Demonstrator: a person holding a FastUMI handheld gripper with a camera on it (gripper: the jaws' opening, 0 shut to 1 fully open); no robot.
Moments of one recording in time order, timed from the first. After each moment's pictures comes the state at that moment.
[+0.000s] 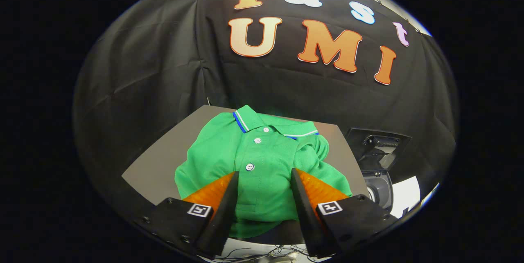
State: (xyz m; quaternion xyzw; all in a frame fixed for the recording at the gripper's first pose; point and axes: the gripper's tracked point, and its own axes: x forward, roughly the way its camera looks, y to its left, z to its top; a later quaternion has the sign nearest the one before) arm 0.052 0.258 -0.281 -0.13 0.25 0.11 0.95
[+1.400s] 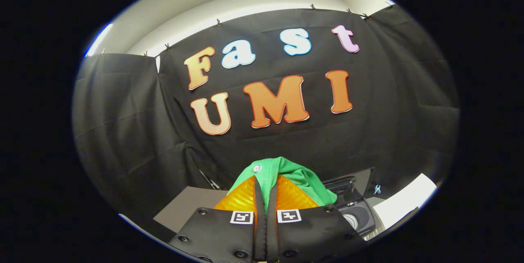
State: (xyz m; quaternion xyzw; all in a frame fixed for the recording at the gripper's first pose) arm 0.074 0.016 -0.015 0.04 0.09 0.10 0.99
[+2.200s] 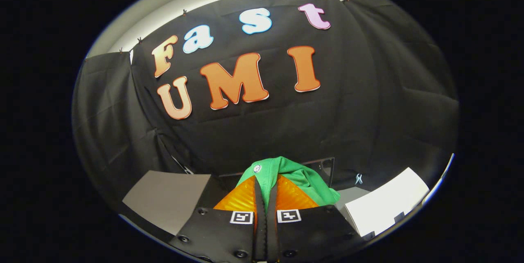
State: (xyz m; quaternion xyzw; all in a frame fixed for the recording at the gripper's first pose) arm 0.130 -0.160 -0.099 0.03 0.17 0.06 0.98
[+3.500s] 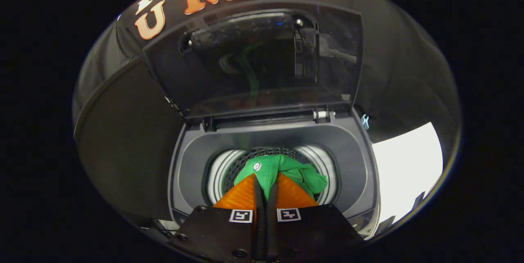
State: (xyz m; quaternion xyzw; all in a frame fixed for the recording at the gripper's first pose) arm 0.169 -0.210 -0.460 0.00 0.42 0.05 0.91
